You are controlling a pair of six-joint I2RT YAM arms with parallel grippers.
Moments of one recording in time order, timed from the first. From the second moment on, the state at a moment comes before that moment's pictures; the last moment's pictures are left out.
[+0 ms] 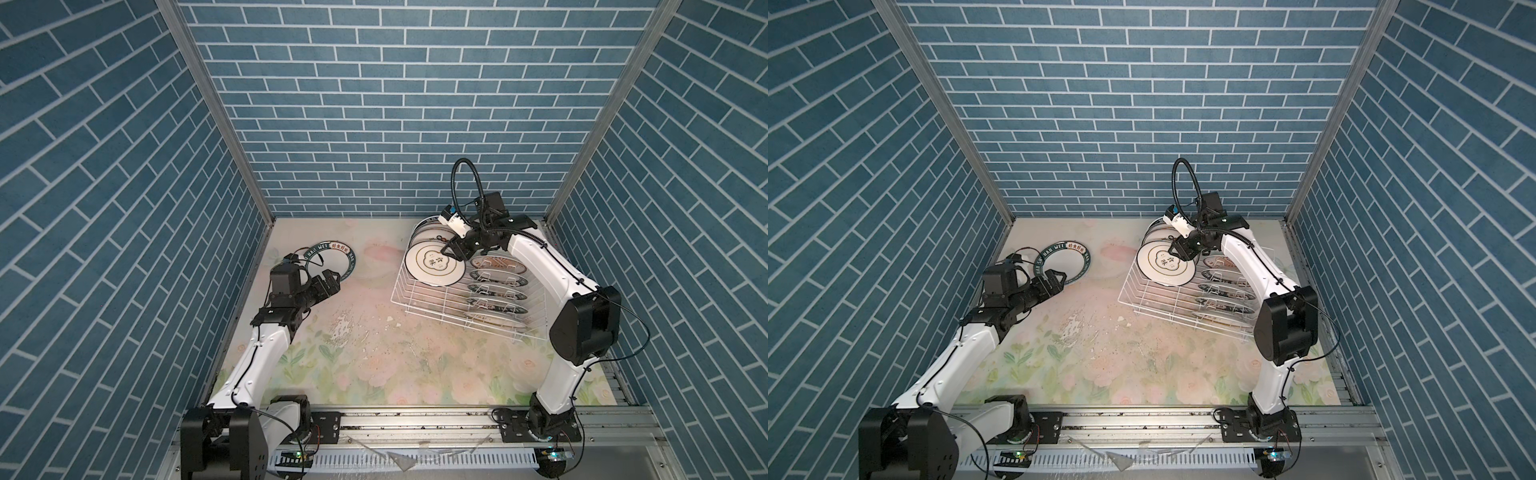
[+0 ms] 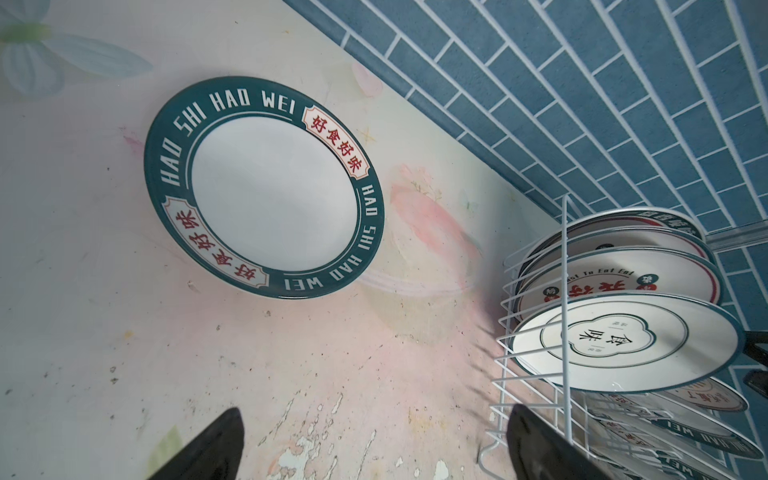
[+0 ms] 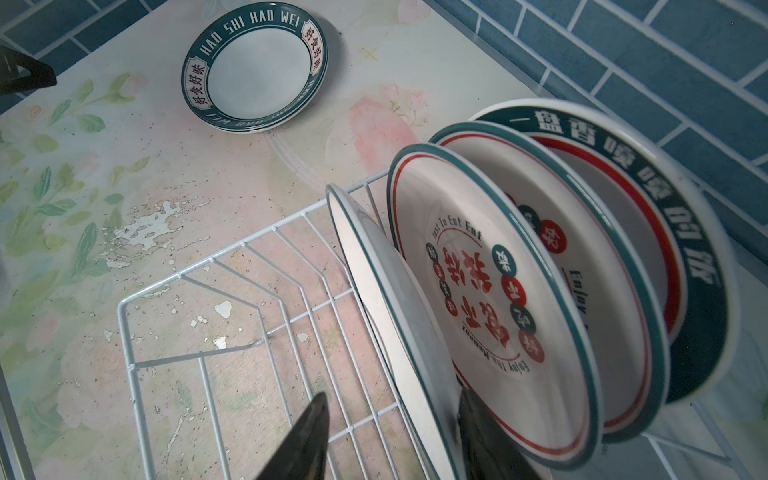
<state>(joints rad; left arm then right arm) -0.01 1.10 0.68 -0.20 0.27 -0.55 0.40 1.83 1.73 -0.84 -0.42 -0.42</state>
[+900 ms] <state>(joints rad) -0.02 1.09 0.63 -0.07 0.35 -0.41 0.39 1.89 1.71 -0.78 -0.45 -0.52</state>
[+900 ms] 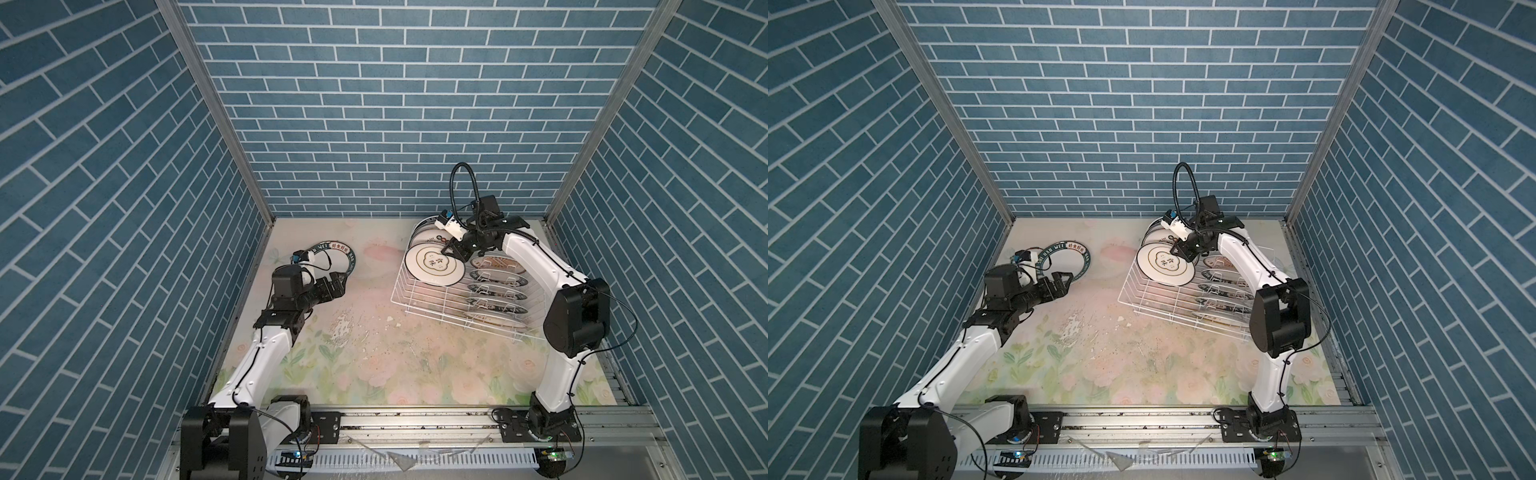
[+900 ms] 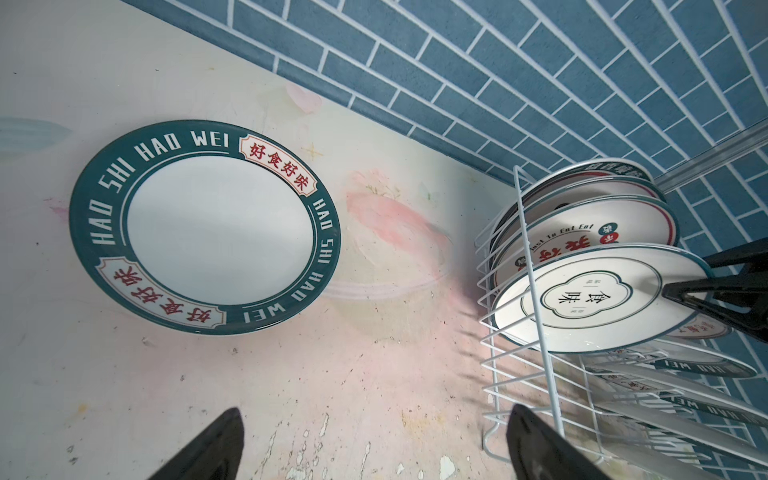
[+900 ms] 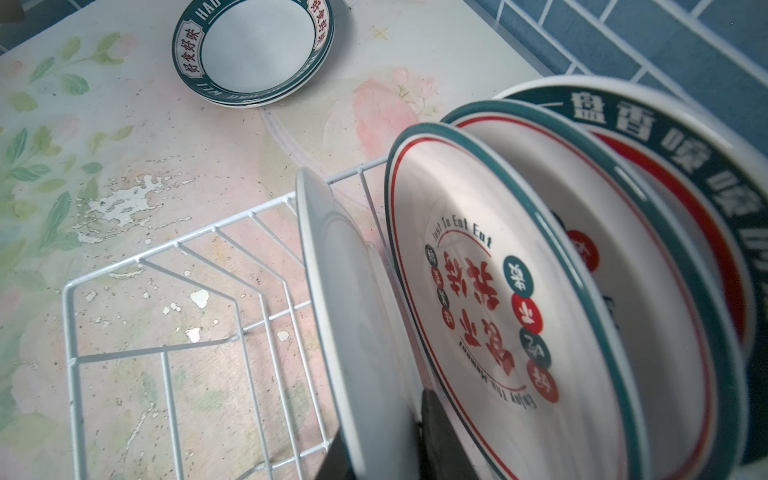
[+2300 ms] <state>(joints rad) -0.02 1.13 0.61 -0.01 0.40 -0.36 0.41 1.67 1.42 -0.58 -0.35 -0.71</state>
